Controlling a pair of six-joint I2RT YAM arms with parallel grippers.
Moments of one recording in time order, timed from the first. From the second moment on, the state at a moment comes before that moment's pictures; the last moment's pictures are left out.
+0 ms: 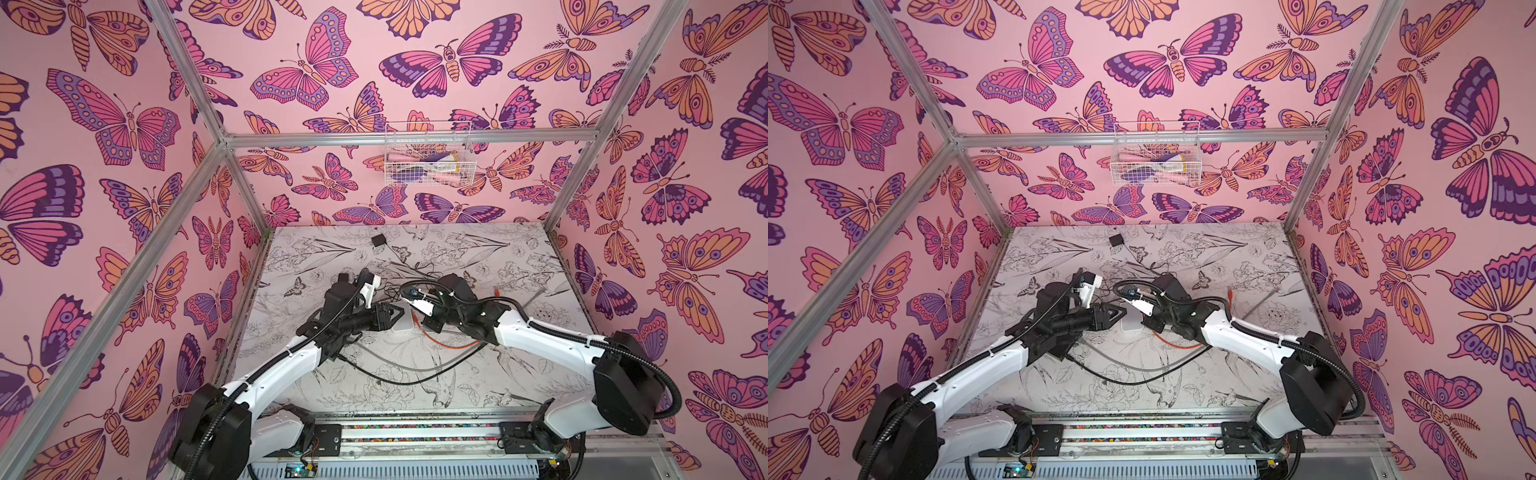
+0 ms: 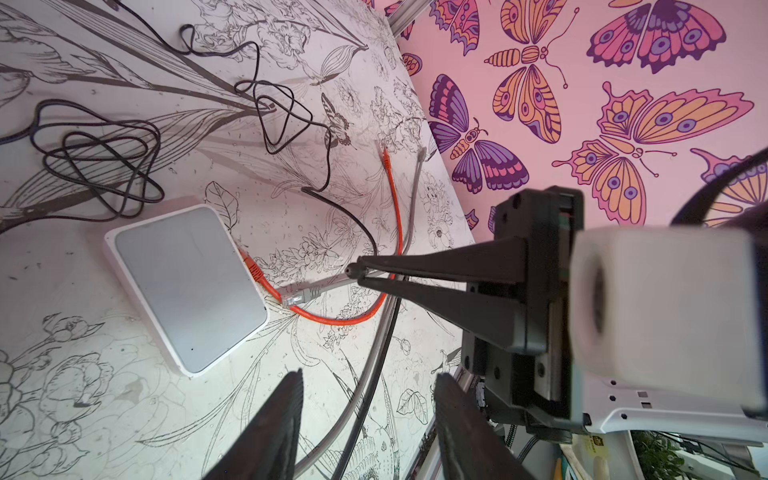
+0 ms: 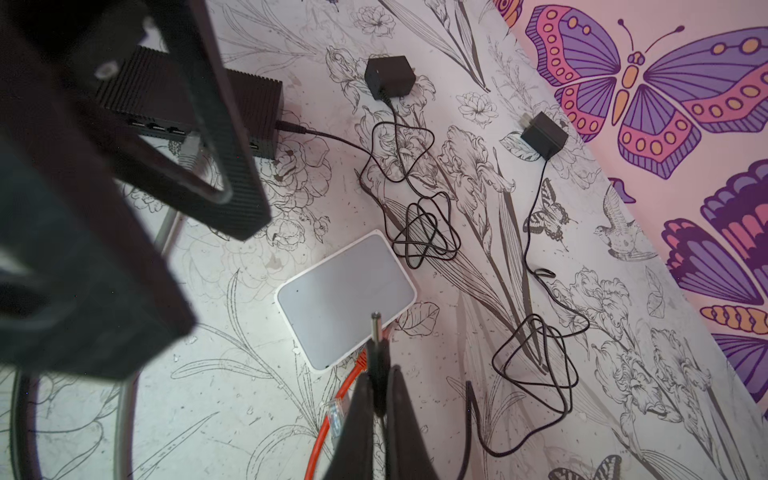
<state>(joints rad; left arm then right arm) -0.49 1.20 0.66 0.04 0.55 -0.62 0.80 1.48 0.96 -0.16 -0.05 -0.45</state>
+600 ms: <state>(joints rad) -0.50 1.26 0.67 0.07 0.55 -0.62 0.86 1.46 0.95 -0.15 -0.05 -0.50</state>
